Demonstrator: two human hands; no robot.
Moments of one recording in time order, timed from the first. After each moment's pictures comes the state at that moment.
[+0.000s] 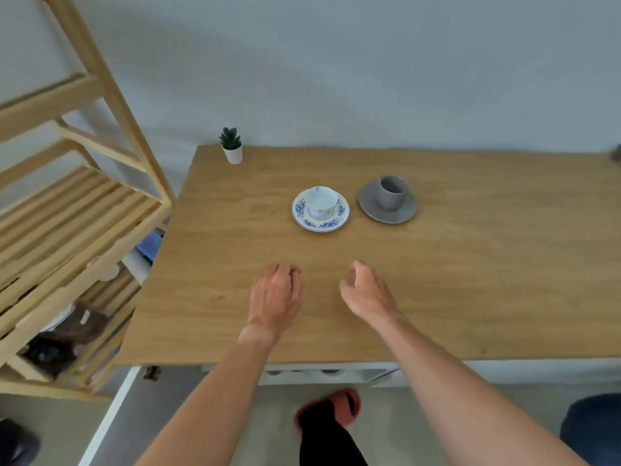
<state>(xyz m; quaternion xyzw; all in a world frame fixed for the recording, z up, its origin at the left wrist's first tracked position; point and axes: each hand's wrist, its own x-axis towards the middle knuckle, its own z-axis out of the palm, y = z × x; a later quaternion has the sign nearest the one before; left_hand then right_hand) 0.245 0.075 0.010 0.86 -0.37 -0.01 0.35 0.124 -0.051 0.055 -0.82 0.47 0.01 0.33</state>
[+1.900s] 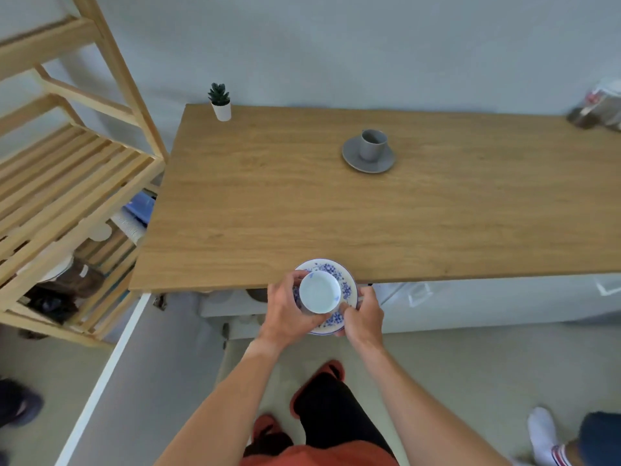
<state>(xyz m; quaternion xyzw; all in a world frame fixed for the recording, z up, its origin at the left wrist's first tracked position) 0.118 0.168 -0.009 0.80 -0.33 -0.20 0.47 0.006 0.076 0.006 -0.58 0.57 -0.17 0.56</state>
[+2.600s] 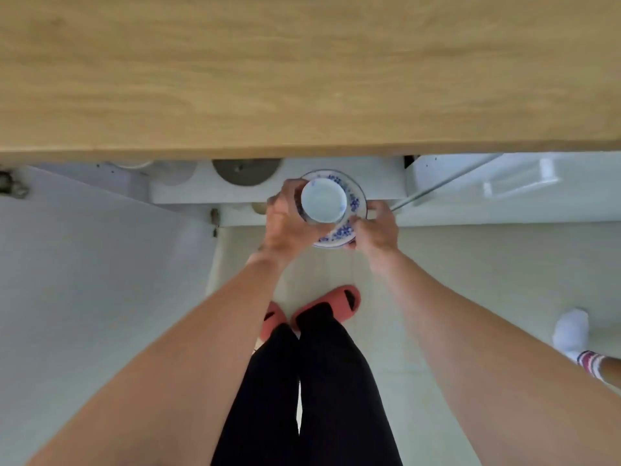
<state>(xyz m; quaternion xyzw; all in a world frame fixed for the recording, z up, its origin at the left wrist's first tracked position) 0.110 0.108 -0.231 0.85 -0.22 -0.31 0.37 0.000 0.005 -0.233 -0.51 0.63 -0.06 0.58</state>
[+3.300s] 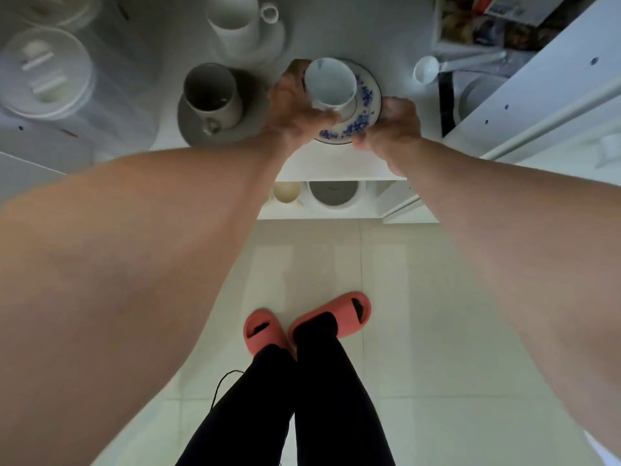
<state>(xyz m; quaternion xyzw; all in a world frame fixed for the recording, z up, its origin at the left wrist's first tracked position) 0.206 -0.001 -0.335 0.85 -0.27 -0.23 0.39 0.085 -0.101 -0.343 -0.69 0.54 -0.06 0.48</state>
